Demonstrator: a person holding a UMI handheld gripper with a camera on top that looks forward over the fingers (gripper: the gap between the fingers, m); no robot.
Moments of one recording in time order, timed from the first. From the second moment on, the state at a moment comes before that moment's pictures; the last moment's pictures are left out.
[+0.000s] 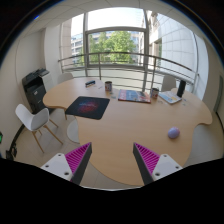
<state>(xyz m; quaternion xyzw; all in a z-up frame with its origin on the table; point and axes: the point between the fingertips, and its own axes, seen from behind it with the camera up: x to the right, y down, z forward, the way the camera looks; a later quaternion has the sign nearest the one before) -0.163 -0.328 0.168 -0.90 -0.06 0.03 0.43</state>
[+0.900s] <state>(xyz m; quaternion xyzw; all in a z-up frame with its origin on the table) 0.160 -0.114 -0.010 -0.90 0.09 -0.02 0.42</state>
